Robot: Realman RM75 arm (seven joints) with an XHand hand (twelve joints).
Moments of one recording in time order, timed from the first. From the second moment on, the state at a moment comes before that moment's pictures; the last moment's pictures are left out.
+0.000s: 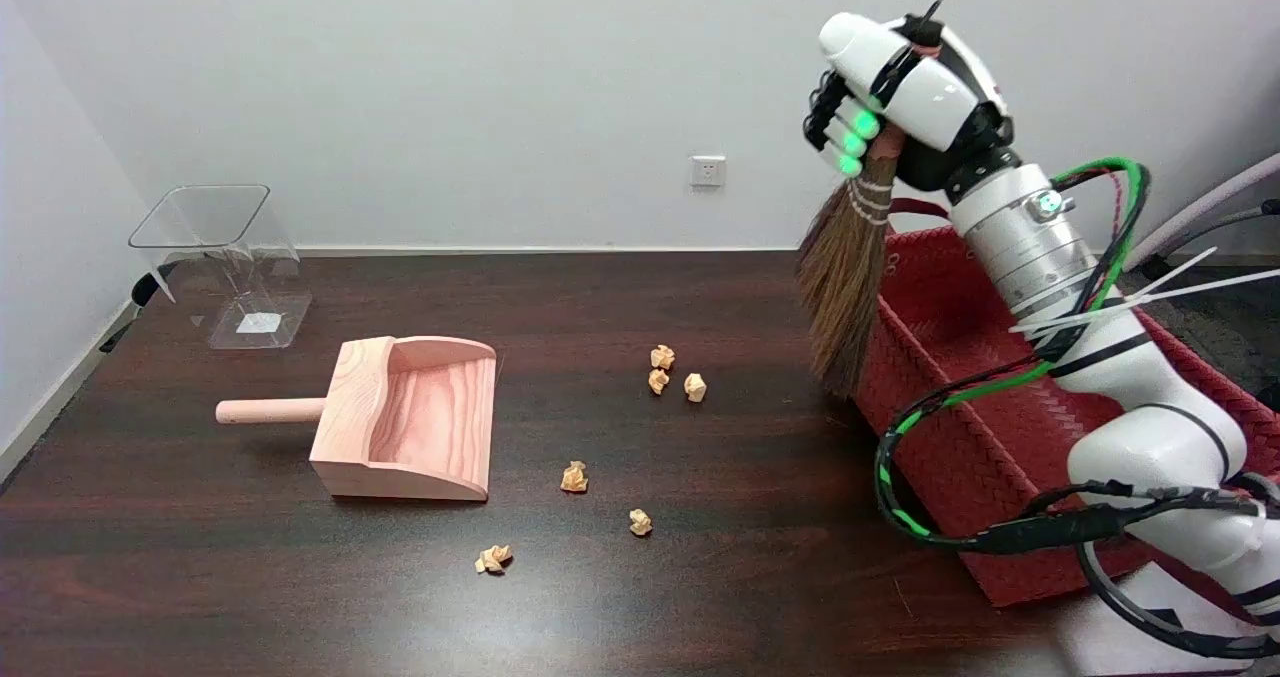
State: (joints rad) arm -0.16 -0.93 -1.48 1.86 0.65 0.34 1.55
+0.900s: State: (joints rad) arm -0.15 -1.09 -1.55 1.78 0.40 0.25 1.55
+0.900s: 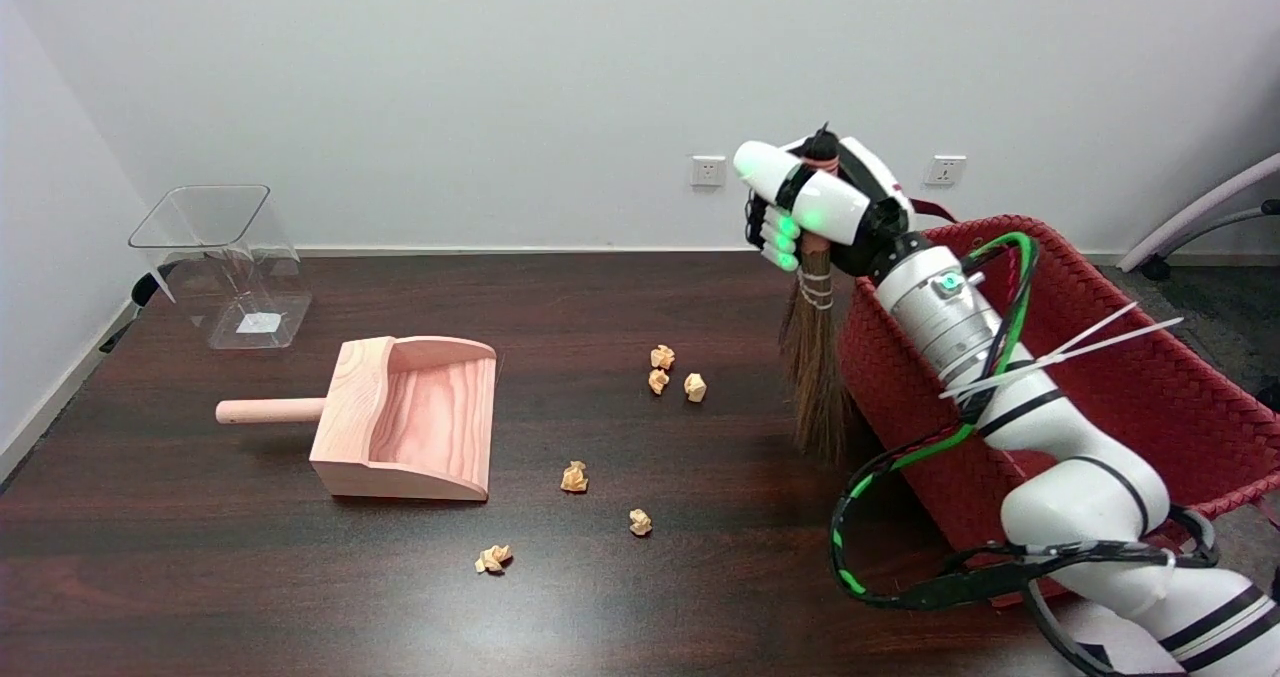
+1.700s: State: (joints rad) arm -0.08 -1.22 -1.59 1.60 0.24 0.34 1.55
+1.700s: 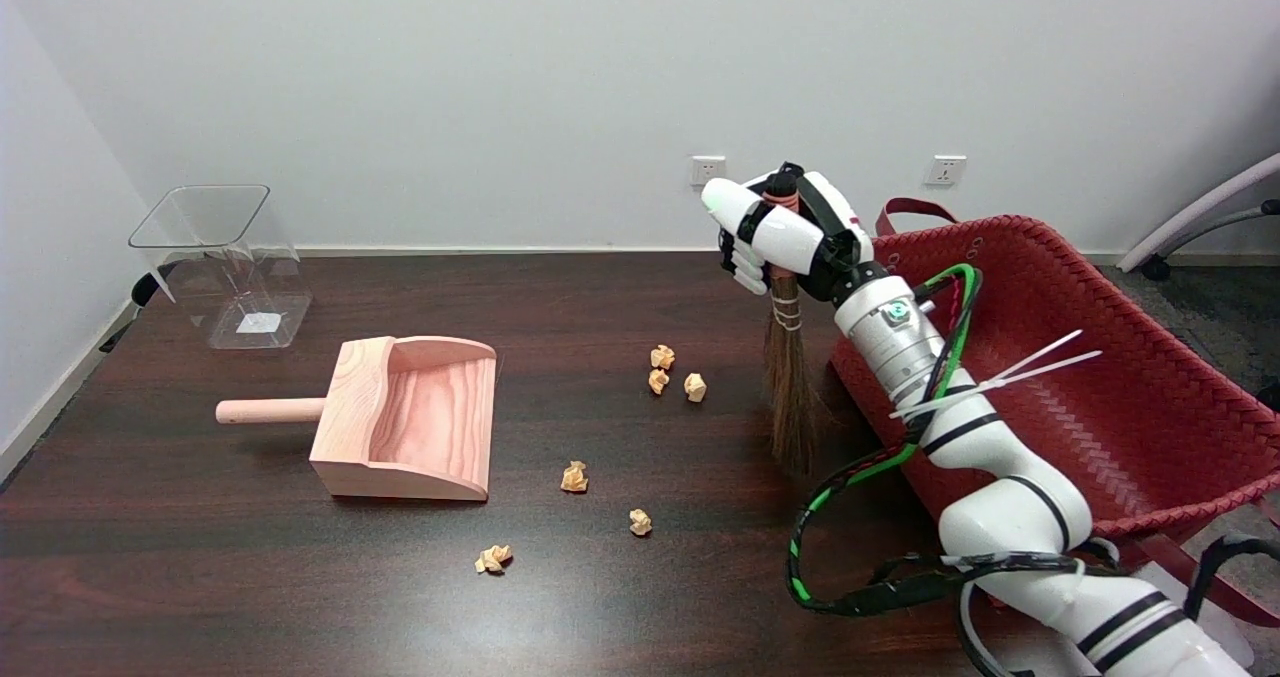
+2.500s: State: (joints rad) arm 0.08 -1.25 -1.65 1.39 0.18 0.44 1.56
